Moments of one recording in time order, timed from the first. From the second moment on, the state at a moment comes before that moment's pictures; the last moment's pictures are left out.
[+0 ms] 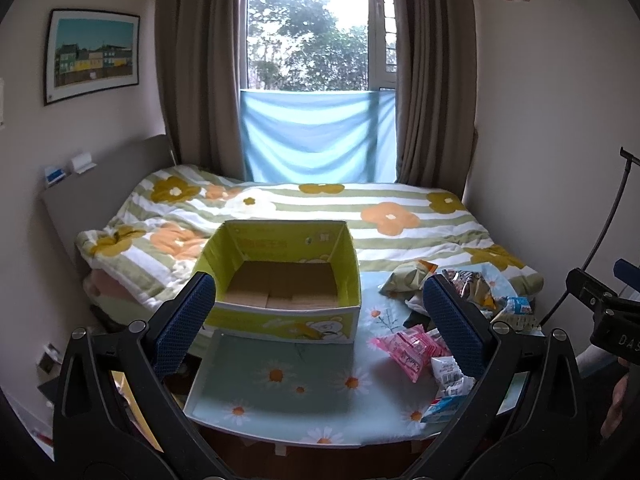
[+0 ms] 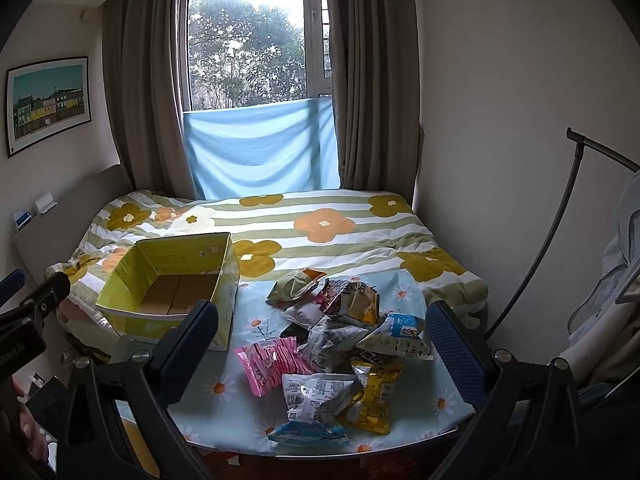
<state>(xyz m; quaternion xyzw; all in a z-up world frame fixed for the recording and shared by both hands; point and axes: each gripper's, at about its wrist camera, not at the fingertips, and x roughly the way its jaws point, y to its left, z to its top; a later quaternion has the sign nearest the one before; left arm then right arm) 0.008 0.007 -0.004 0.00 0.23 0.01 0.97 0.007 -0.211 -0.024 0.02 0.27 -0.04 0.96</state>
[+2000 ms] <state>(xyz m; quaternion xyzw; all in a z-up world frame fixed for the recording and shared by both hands) 0.045 -0.023 -0.020 0.02 0.28 -0.03 0.96 0.028 -0.236 -0.042 0.04 0.31 -0.01 0.95</state>
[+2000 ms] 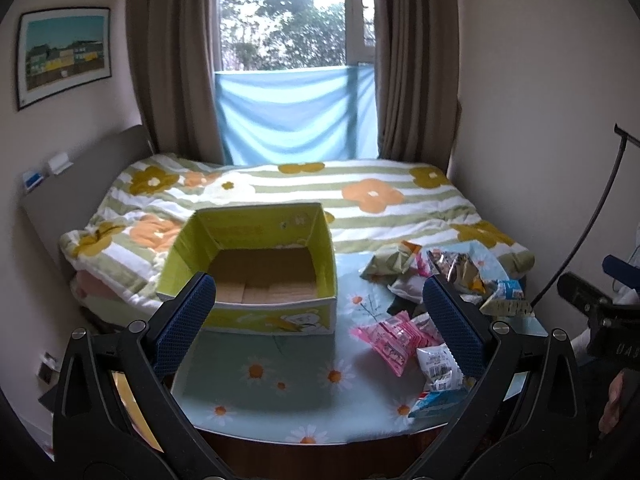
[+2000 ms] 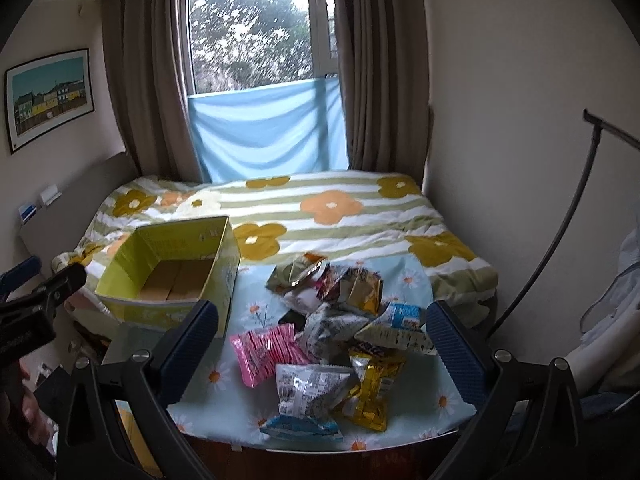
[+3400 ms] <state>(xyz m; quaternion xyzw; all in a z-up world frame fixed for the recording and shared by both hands) 0.234 -0.155 -0.274 0.26 0.52 -0.35 0.73 0.107 -0.194 -0.268 0.07 0.54 -0.09 0.83</state>
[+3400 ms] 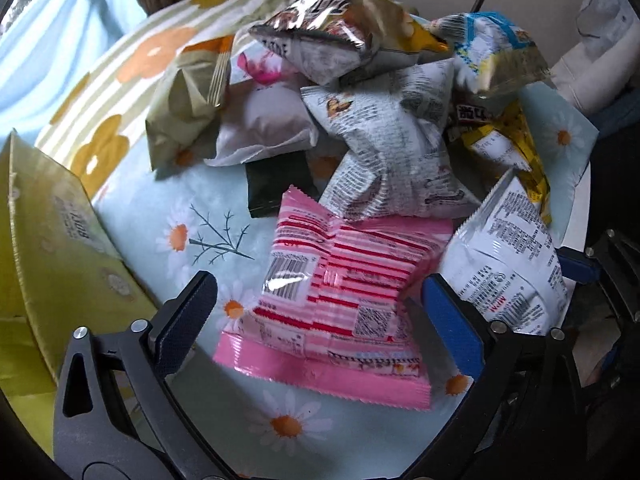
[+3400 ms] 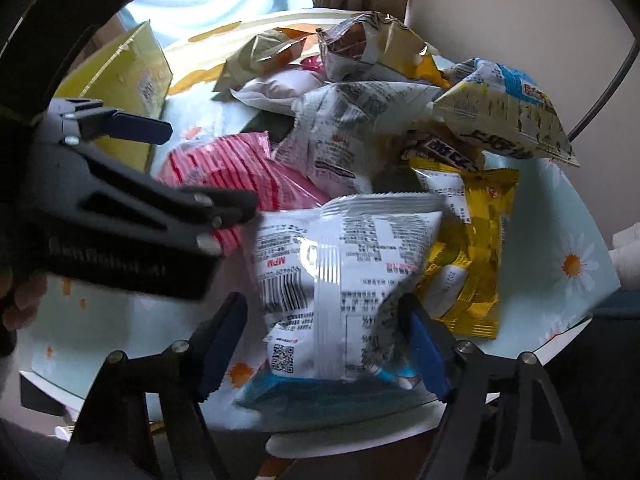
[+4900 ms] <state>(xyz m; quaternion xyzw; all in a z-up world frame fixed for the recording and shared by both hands) 0.193 -0.075 -0.095 0.02 0.44 -0.20 0.87 0.121 -0.222 -0.115 0.02 0.44 0.05 0.90</state>
